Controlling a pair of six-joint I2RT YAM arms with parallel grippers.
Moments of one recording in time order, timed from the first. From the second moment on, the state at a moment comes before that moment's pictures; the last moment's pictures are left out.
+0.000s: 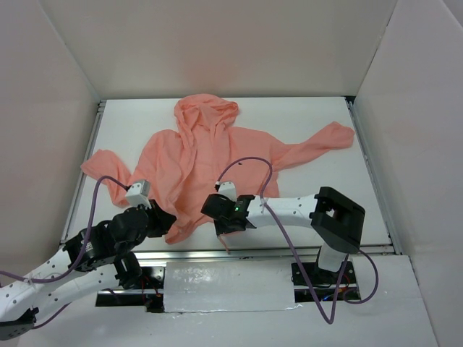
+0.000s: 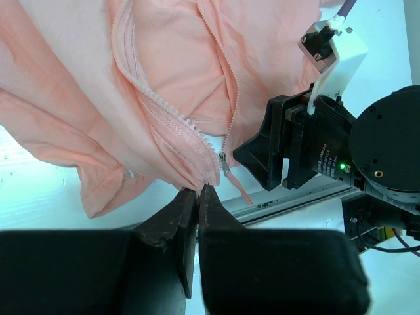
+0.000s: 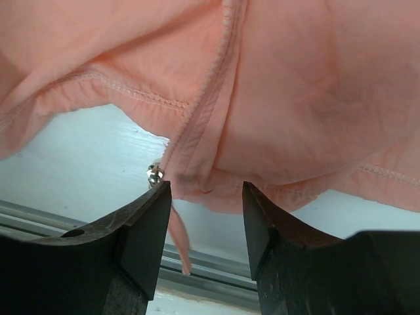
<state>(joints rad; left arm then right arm) -0.99 0.42 0.63 -0.80 -0.44 -0.92 1.17 1.70 1.03 -0.52 0.34 0.88</state>
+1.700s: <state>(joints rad) -0.99 0.42 0.42 -0.32 -0.30 -0.77 0.91 0.94 0.25 0.62 -0.09 0.65</state>
